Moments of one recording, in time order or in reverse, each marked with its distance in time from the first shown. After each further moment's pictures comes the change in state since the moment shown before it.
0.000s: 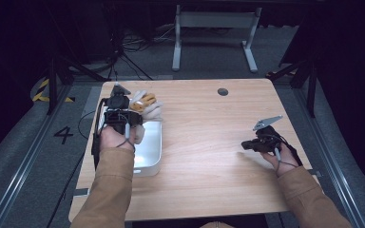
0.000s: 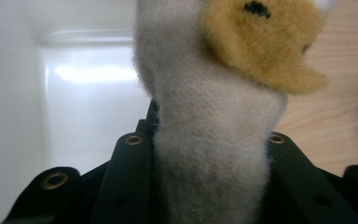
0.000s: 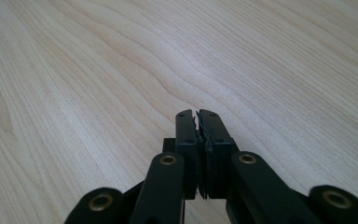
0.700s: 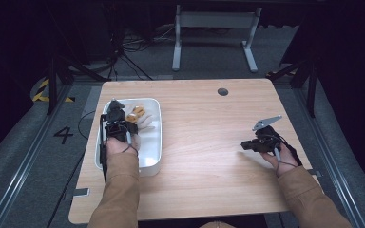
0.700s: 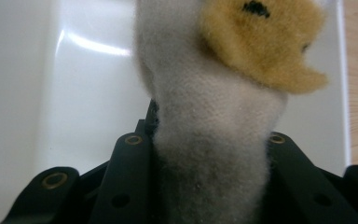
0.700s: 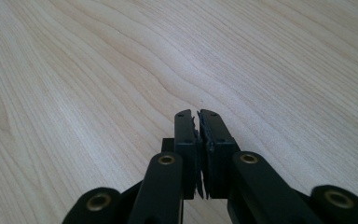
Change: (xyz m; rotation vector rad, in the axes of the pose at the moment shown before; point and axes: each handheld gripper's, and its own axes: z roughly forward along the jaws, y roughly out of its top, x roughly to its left) left arm 0.035 -0.017 0.073 0.058 0.080 -0.200; right arm 0.001 0.000 0.001 0.006 -0.002 -0.005
